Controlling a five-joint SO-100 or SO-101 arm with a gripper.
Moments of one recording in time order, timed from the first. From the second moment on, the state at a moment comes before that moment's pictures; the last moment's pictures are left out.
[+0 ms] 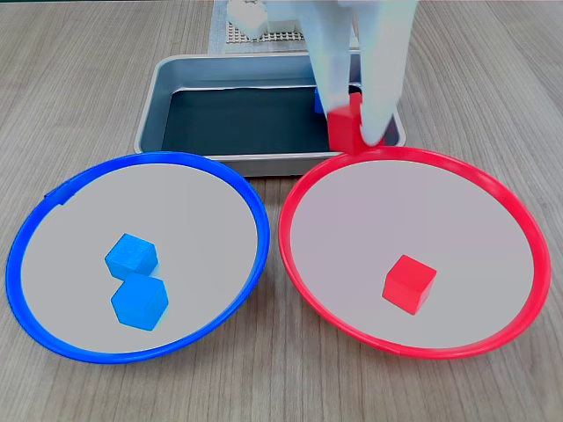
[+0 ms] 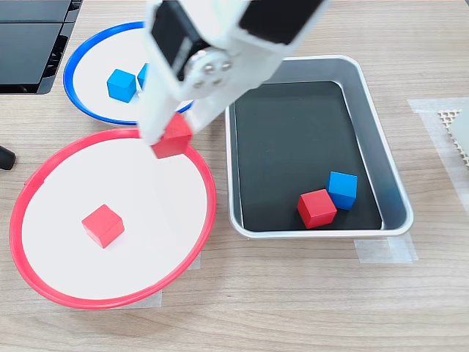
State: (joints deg) arm -7.2 81.9 83.2 60.6 -22.2
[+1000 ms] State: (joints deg) arm -2.9 110.3 123.0 76.7 -73.5
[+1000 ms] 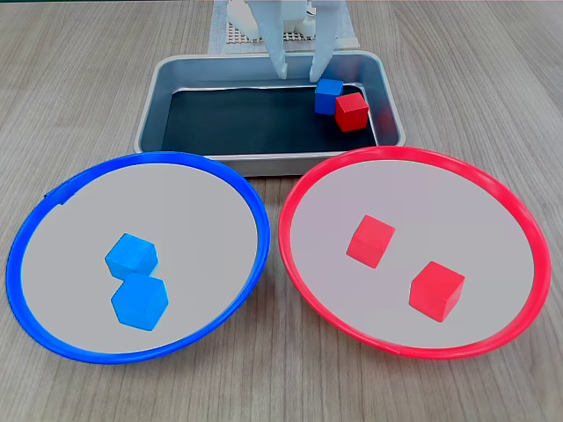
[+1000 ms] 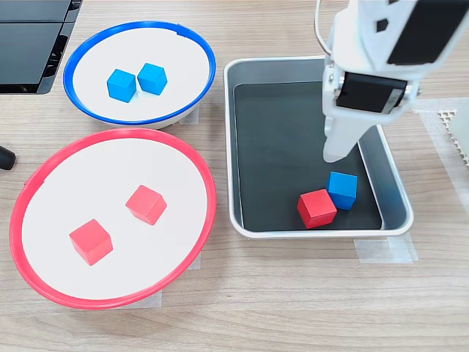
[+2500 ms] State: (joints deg) arm 11.4 92.9 104.1 39.7 -71.7
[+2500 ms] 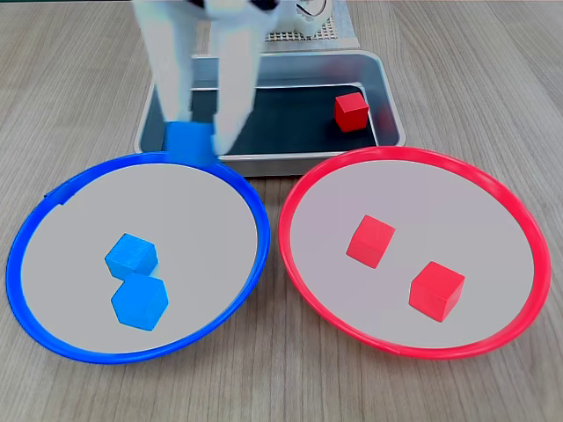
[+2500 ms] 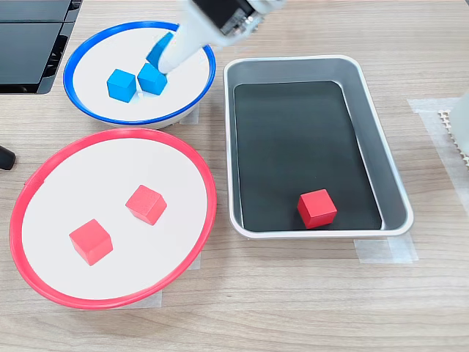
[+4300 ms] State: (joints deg) arm -16.5 97.4 118.8 68.1 -4.2
